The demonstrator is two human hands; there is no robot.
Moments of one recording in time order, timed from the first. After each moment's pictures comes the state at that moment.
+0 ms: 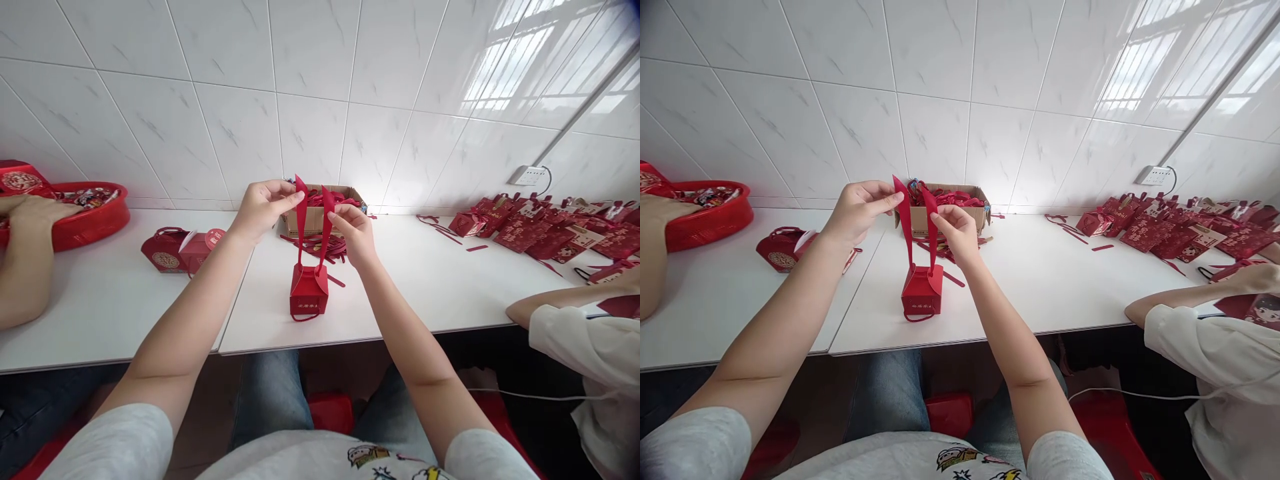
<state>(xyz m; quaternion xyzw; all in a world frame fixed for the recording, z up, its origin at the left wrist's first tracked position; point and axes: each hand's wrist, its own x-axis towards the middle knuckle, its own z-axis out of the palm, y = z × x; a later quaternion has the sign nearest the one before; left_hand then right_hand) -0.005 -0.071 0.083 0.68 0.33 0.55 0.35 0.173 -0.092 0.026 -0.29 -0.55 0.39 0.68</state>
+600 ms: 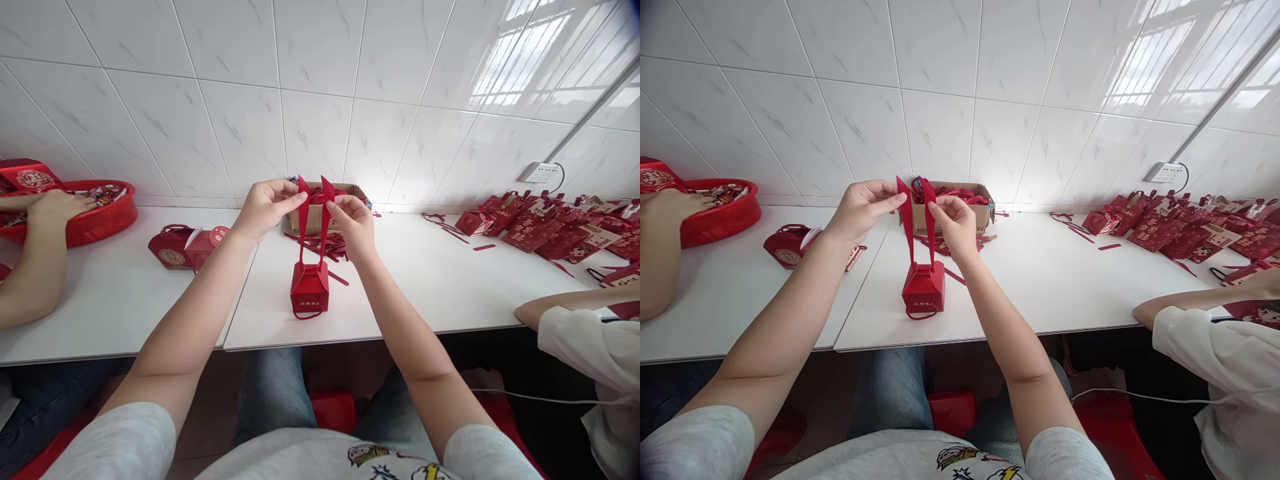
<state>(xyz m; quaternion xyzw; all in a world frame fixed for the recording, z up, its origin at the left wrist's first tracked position) -0.009 -0.072 0.080 0.70 0.33 0.53 0.34 0.160 -0.091 0.036 -0.30 -0.53 0.37 0.70</state>
